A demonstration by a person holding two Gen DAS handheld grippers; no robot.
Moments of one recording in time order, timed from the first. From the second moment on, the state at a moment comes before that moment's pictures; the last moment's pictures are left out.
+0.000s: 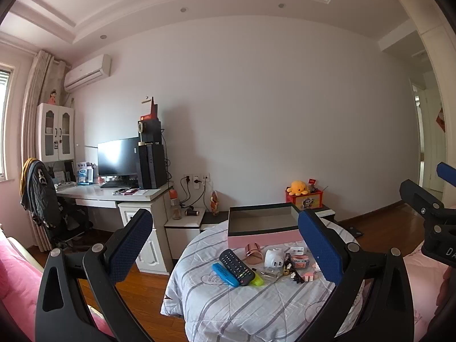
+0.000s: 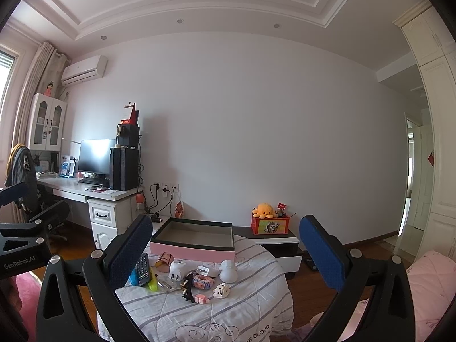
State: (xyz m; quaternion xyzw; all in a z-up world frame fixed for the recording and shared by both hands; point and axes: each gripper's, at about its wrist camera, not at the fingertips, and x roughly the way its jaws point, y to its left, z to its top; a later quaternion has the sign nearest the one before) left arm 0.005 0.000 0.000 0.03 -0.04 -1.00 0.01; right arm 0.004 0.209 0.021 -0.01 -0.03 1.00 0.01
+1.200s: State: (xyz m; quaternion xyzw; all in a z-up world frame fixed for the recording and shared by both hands) left arm -0.043 0.005 -0.006 0.05 -0.04 -1.00 0.01; right arm -0.034 0.226 0.007 -0.03 -0.02 1.00 0.01
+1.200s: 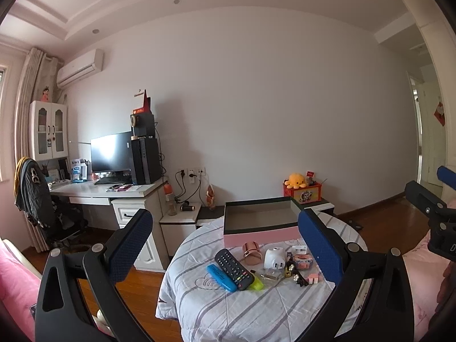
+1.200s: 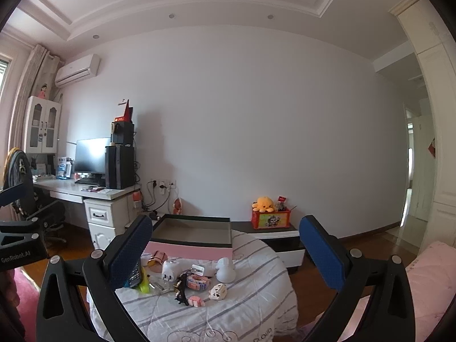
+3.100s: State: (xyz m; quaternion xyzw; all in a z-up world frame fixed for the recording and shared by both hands) left arm -0.314 -0.067 -0.212 0.41 0.01 -0.91 0.04; right arm -0.286 0.280 -0.169 -0.34 0.01 0.94 -0.03
